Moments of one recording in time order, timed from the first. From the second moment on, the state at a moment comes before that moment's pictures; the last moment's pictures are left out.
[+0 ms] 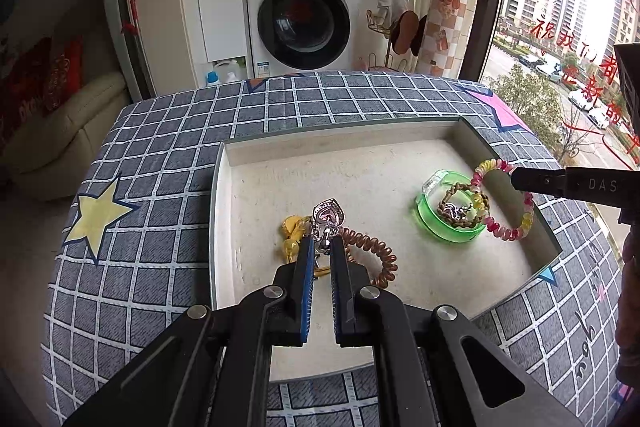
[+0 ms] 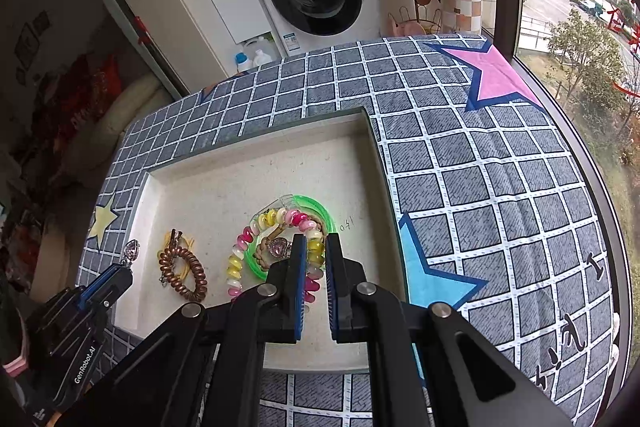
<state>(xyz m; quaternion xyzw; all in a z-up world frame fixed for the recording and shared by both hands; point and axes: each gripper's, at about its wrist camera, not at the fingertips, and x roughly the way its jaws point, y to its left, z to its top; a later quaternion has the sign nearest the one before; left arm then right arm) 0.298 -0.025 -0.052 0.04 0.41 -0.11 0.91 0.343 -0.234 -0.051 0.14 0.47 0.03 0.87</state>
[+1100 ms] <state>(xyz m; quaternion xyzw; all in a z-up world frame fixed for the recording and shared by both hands) 0.299 -0.033 -0.061 0.06 0.41 -0.07 0.91 0.353 -0.225 -0.067 0.12 0.47 0.03 0.87</state>
